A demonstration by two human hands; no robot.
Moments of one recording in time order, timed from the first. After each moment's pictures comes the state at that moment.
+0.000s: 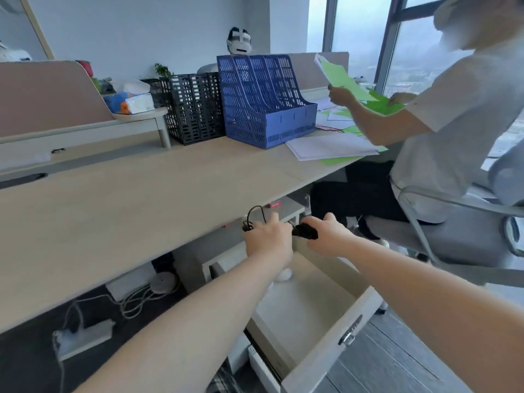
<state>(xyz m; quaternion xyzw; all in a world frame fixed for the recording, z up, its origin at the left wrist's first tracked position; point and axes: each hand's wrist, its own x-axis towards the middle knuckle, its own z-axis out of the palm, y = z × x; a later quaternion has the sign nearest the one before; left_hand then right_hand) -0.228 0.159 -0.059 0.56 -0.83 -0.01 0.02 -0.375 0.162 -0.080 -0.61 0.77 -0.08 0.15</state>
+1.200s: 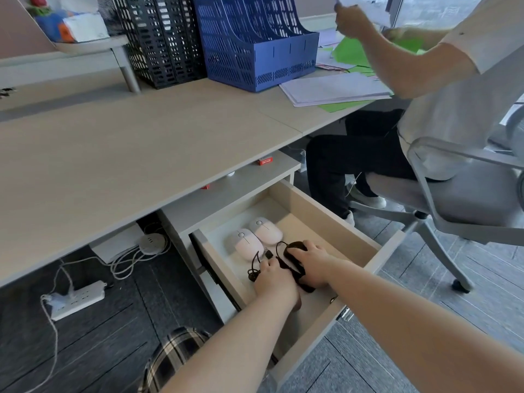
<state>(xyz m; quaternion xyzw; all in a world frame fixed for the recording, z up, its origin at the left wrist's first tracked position) -0.251 0.181 -0.224 0.56 -0.80 -0.17 -0.15 -0.369 0.172 -0.221 -0.65 0.71 0.12 0.25</state>
